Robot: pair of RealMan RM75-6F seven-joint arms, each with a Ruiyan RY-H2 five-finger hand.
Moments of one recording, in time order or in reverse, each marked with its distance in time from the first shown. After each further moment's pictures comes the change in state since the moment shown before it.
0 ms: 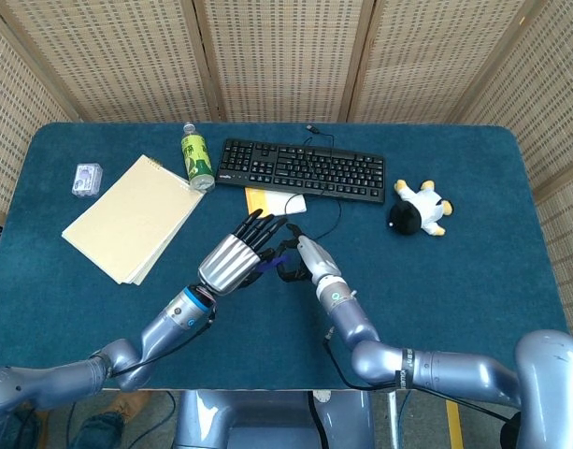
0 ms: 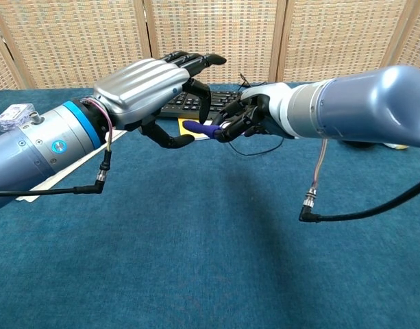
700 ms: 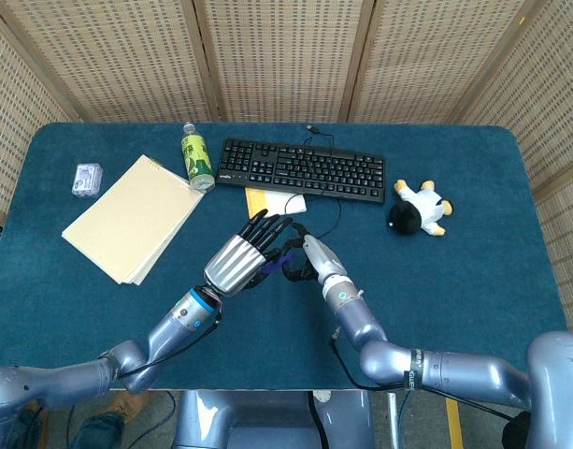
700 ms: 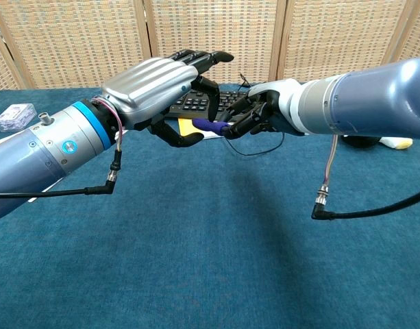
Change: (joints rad) left arm -0.016 -0.028 -0.004 -0.003 -0.026 0.012 0.010; right arm -0.020 0.041 -0.006 -0.028 -0.011 -0.015 0.025
